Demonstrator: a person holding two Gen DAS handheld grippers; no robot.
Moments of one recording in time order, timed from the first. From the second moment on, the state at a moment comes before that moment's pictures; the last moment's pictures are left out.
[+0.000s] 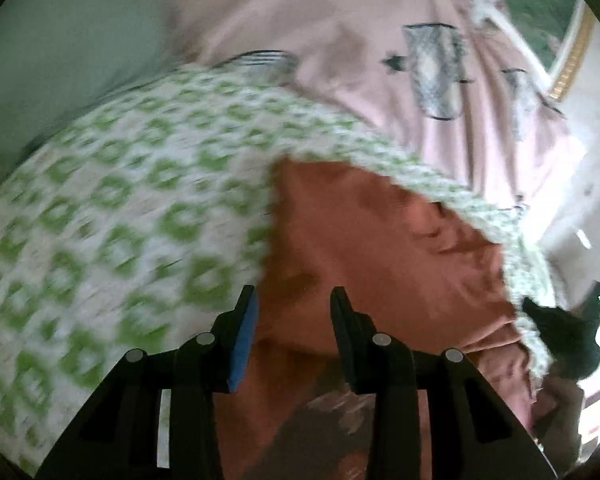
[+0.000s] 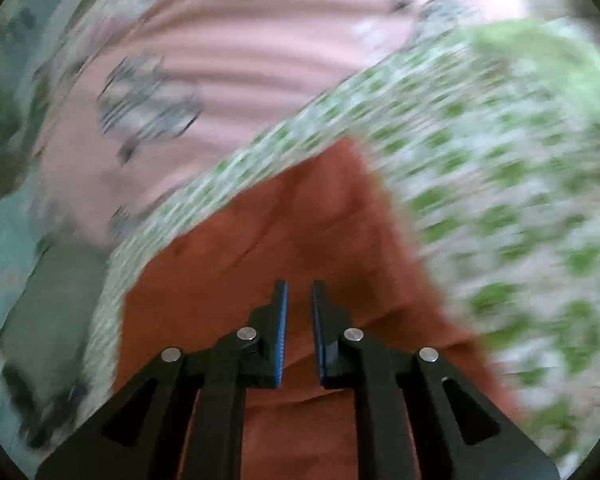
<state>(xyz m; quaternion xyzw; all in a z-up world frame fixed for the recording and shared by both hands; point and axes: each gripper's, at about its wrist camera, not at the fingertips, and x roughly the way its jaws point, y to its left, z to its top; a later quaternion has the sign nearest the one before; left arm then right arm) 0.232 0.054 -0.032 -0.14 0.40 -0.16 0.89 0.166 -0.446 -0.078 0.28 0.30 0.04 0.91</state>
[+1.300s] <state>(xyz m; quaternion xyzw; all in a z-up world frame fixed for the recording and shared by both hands) 0.068 0.101 -0.074 -0.09 0.51 -0.19 0.83 -0.005 -0.508 -0.116 0.24 0.37 0.02 0.90</state>
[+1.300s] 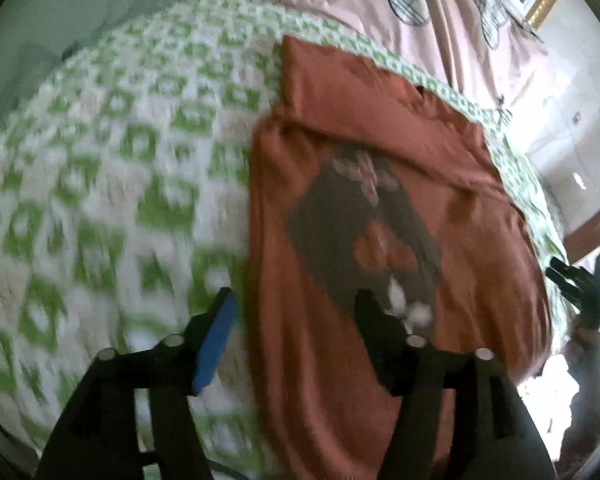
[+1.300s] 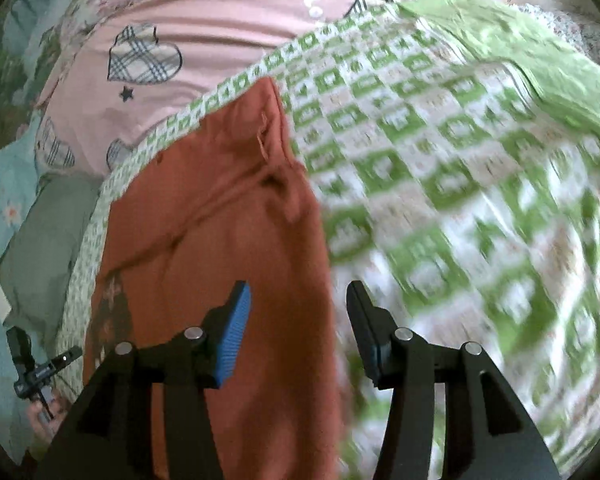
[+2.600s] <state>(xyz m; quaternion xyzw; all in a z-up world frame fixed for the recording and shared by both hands) 0.004 0.118 -0.004 -0.19 0.41 -0.32 0.83 -0.077 -0.502 -0.102 0.35 0.26 0.26 0.86</state>
